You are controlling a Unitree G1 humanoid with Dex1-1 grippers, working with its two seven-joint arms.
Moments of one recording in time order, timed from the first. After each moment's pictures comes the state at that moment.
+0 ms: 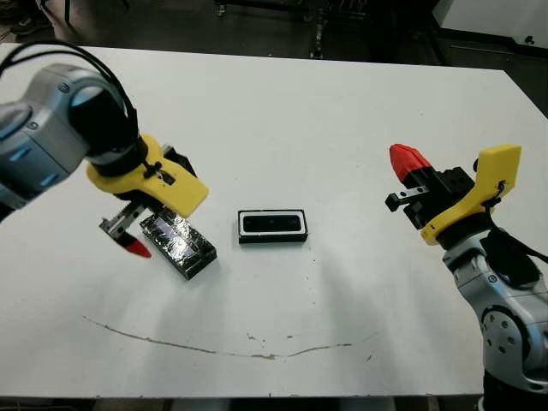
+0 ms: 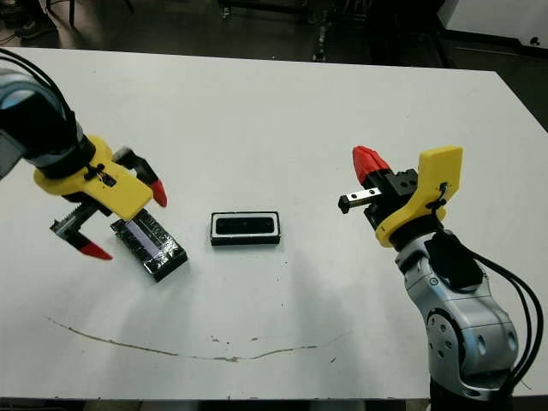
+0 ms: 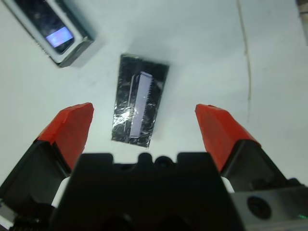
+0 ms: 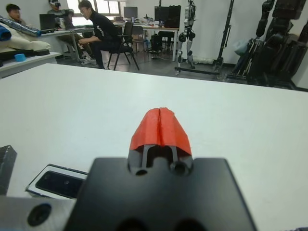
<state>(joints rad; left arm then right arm) -1.11 1.10 -0.85 -0.10 -0.03 0.17 -1.61 -0.17 -0.29 -0.13 -0.57 0.41 0.68 0.16</state>
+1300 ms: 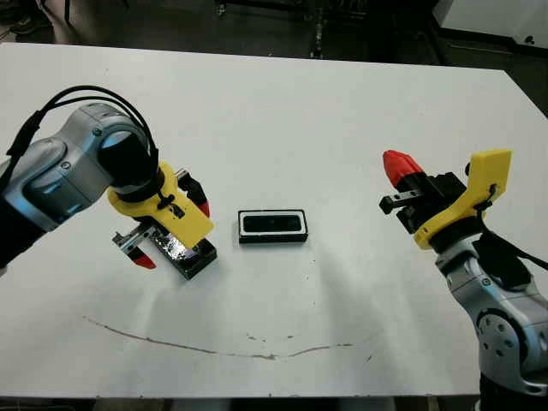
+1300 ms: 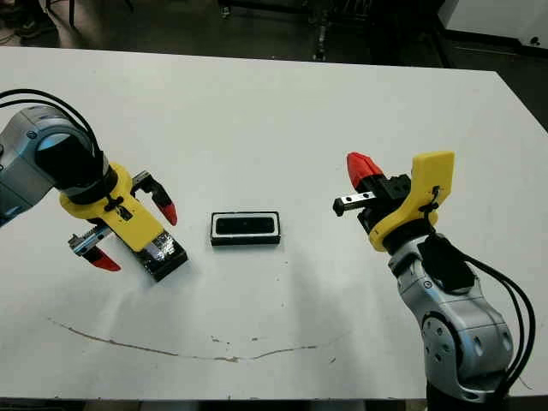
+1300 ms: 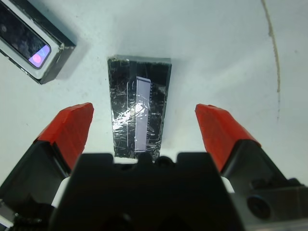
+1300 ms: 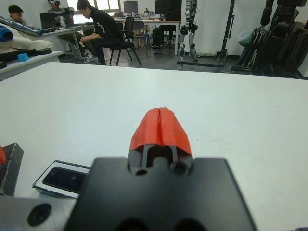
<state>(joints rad) -0.98 0.99 -0.77 -0.01 0.17 -0.01 -1.61 -0.15 -0.28 -0.12 -0.57 0.44 0.69 0.13</state>
